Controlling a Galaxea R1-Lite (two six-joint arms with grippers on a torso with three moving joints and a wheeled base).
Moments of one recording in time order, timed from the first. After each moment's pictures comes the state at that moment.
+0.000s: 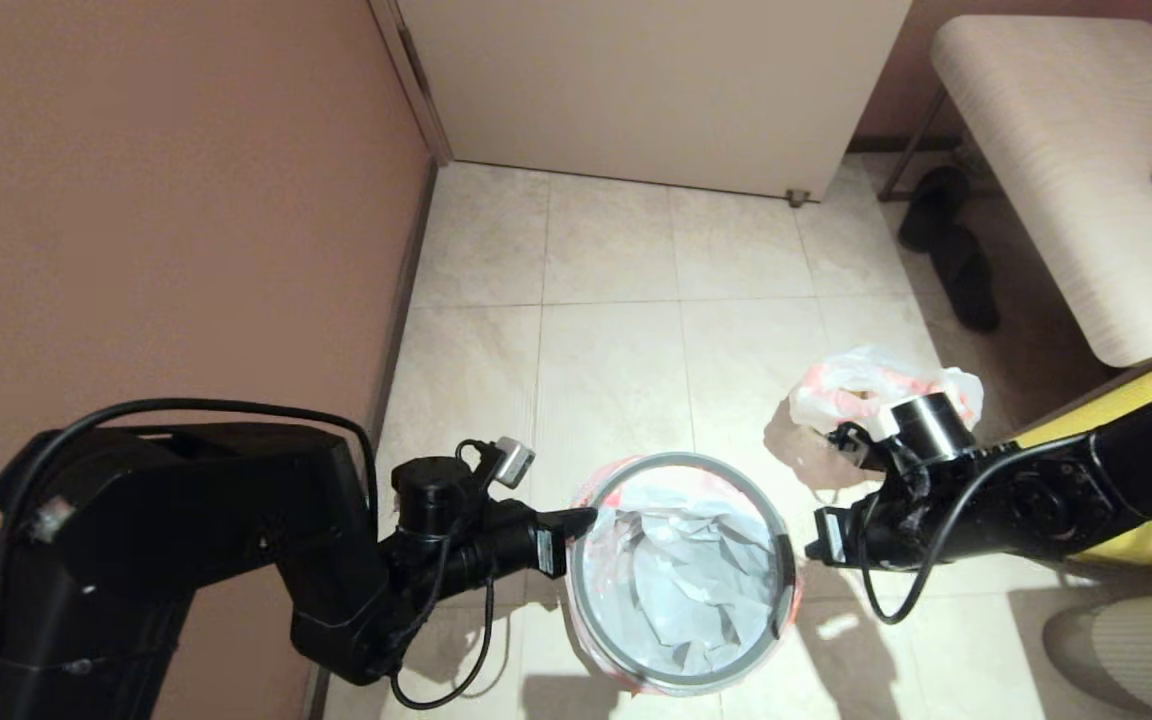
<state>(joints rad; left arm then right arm) -0.42 2.31 -0.70 -1.33 -0.47 -0.17 0.30 1.97 -0.97 -0.08 0.19 0.30</state>
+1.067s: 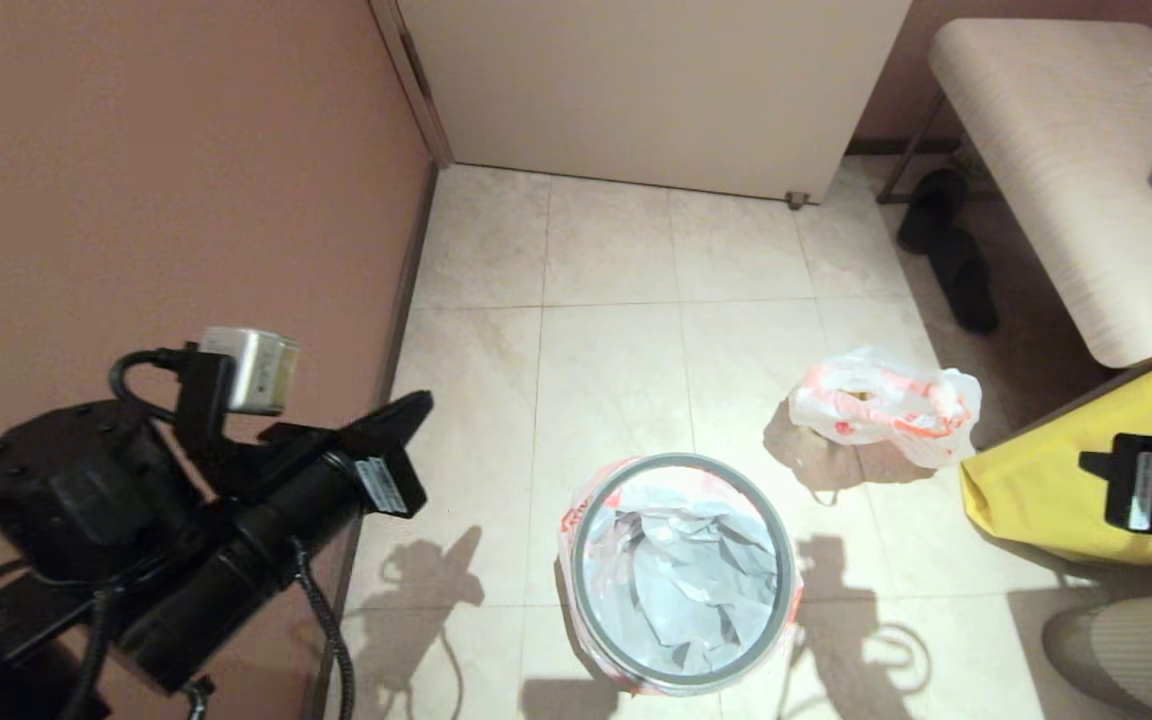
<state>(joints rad) -0.52 1.48 -0.35 -1.19 0.19 -0.06 0.31 1.20 -0.83 0.13 -0.36 0.27</state>
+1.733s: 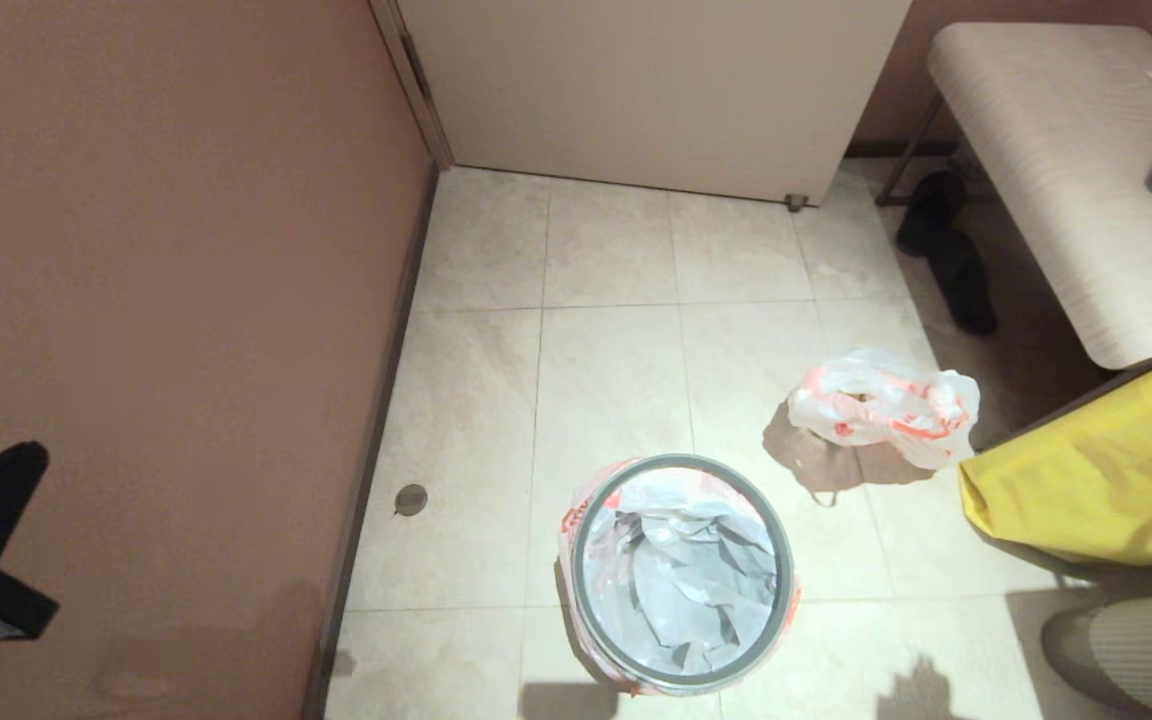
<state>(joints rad) -0.15 0.81 -0.10 -0.94 0.25 0.05 0.11 0.56 -0.86 0.44 -0.37 0.15</state>
